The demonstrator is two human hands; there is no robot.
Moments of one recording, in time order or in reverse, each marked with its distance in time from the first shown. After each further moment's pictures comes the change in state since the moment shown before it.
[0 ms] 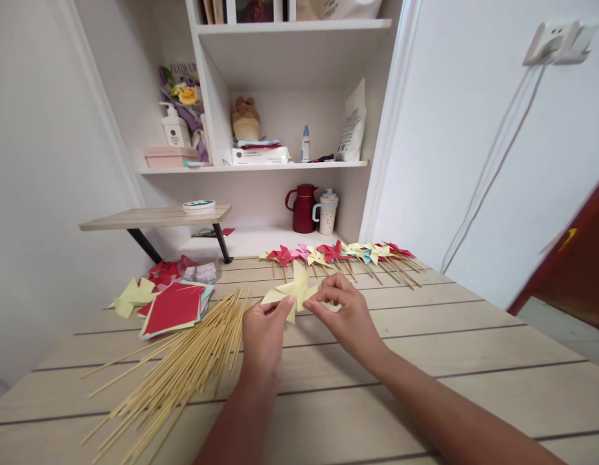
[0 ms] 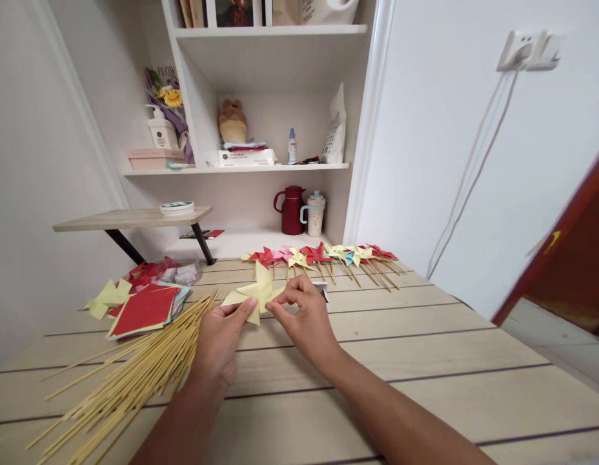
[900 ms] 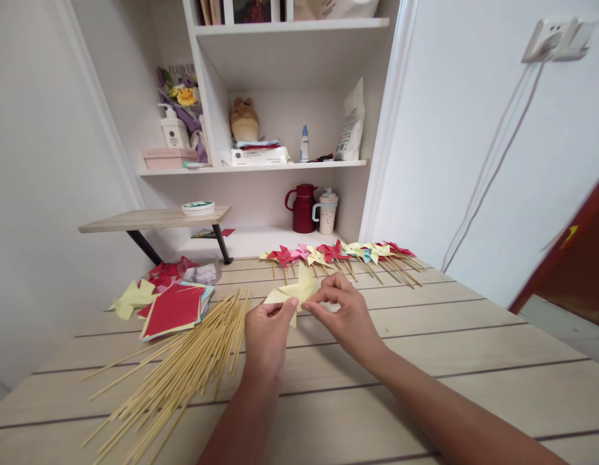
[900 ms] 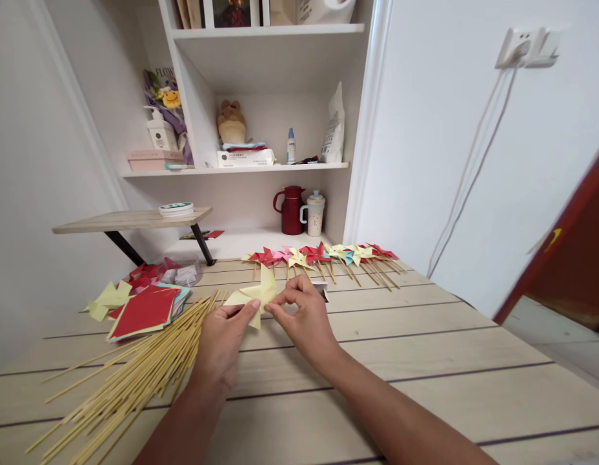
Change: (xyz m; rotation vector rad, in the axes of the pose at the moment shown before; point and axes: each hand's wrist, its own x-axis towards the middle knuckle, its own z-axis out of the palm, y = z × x) left_hand -0.006 0.004 0.004 0.075 0.017 0.016; right_hand 0.000 0.000 0.002 -0.005 0.014 -0.022
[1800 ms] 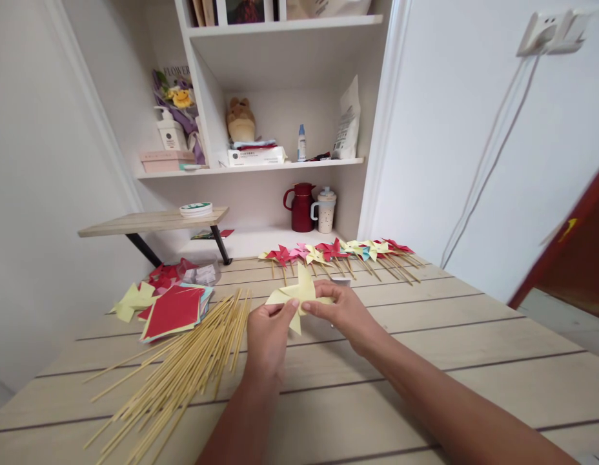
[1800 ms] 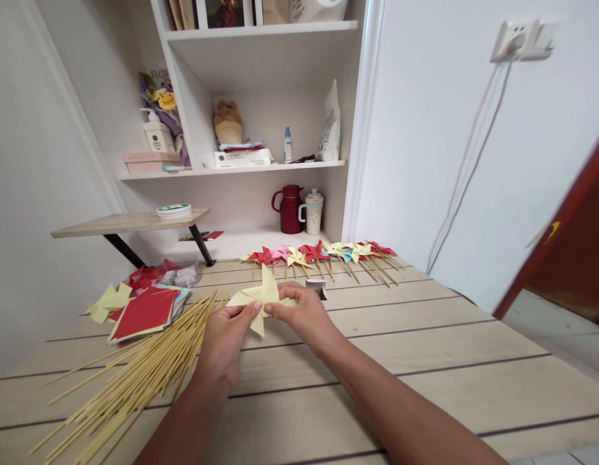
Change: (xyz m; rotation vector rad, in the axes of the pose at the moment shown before) left_hand 0.002 -0.006 0.001 -0.017 -0.052 -0.080; right_hand 0.009 -0.001 -0.006 0.376 -0.202 0.385
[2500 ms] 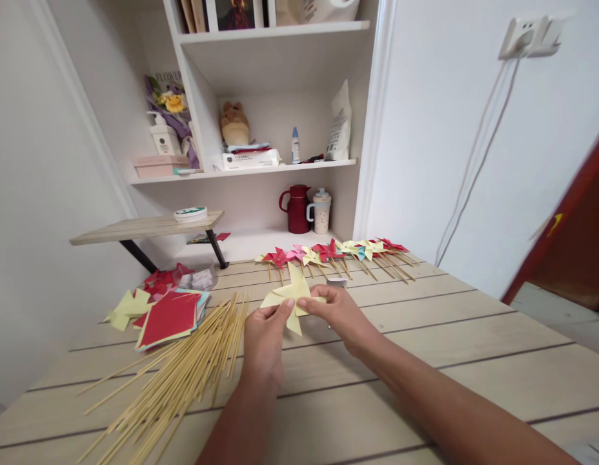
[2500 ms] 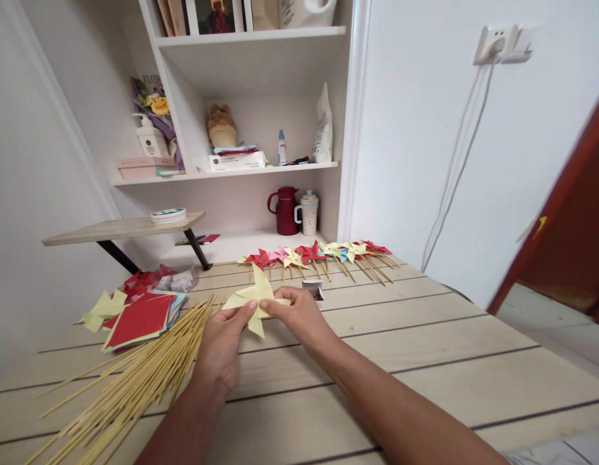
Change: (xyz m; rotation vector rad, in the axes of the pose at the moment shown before) left_hand 0.003 -0.002 0.001 -0.133 -0.047 -0.042; right_hand 0.000 0.003 0.003 0.102 -0.005 0.113
